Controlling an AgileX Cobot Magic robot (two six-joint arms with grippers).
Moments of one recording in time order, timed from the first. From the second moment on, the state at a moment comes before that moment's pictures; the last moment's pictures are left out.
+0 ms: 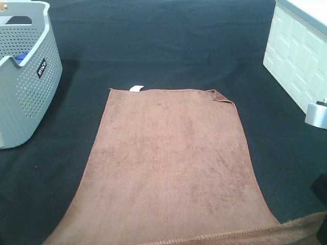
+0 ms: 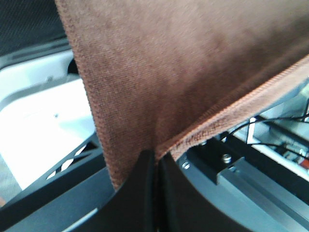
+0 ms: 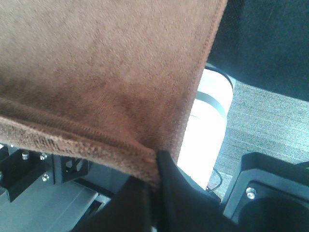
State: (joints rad) left arm -0.35 1.19 -0.58 -0.63 1.15 0.01; right arm 0.23 1.13 -0.62 0.34 1.21 -0.07
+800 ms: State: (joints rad) left arm -0.63 1.61 -0.86 -0.47 1.13 0.09; right arm 0.23 1.45 -0.60 0.44 1.08 -0.24
